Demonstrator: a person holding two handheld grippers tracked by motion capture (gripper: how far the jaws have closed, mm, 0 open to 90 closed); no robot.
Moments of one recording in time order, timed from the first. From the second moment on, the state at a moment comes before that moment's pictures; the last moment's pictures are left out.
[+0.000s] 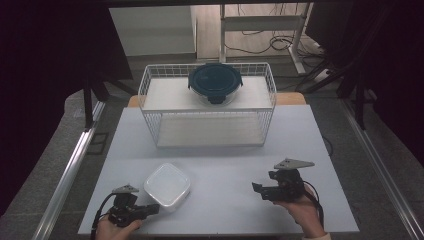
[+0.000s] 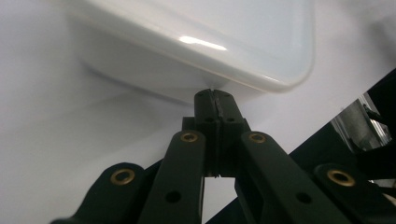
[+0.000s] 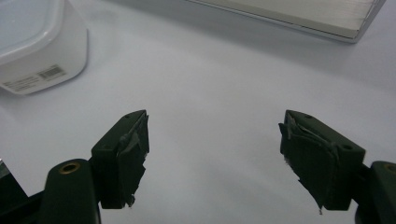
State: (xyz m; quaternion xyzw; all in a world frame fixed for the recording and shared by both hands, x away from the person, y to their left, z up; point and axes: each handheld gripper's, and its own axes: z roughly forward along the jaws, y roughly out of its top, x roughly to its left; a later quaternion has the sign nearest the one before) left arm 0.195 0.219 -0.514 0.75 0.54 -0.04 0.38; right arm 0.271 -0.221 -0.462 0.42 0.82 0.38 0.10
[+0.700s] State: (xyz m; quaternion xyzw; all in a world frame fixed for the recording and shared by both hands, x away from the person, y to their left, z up) left arm 0.227 0.158 -0.510 0.76 0.51 -0.03 0.39; right arm 0.274 -0.224 -0.464 0.43 0.81 0.38 0.10
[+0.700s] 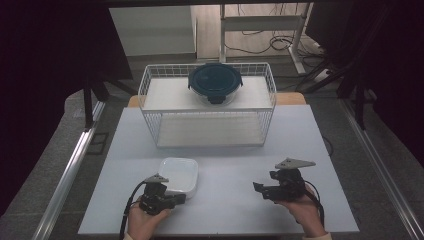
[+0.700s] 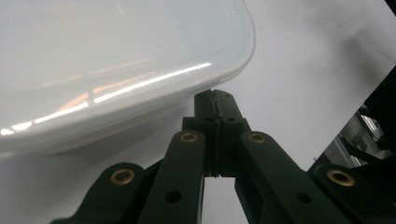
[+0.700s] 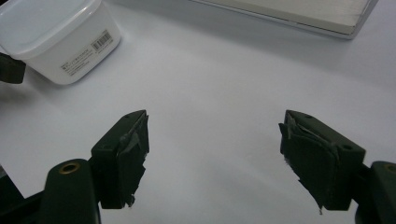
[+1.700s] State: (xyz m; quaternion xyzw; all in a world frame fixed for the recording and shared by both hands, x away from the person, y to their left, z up) left arm 0.254 0.243 -0.511 0.74 0.57 0.01 0.37; right arm 0.274 -0.225 -0.467 0.43 0.82 0.37 0.10
